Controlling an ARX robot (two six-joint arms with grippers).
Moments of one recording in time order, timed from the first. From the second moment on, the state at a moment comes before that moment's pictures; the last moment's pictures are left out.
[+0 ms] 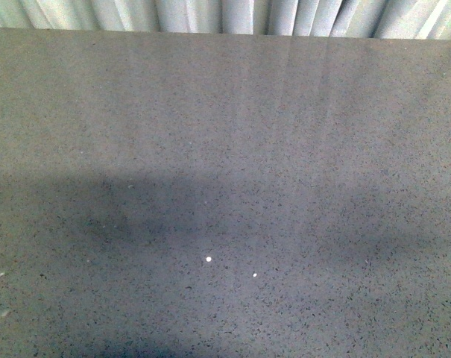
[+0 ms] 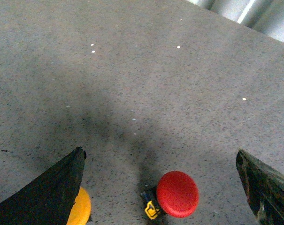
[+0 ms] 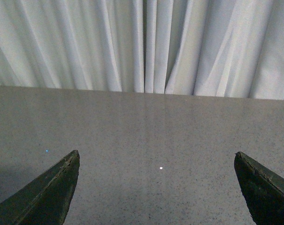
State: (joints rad) left arm 0.26 1.13 0.17 0.52 0.05 -0.21; right arm 0.00 0.00 0.02 0.00 0.00 0.00
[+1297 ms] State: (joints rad) left arm 0.51 1.87 0.11 1.23 0.12 0.03; right arm 0.00 0.00 0.02 0.00 0.00 0.00
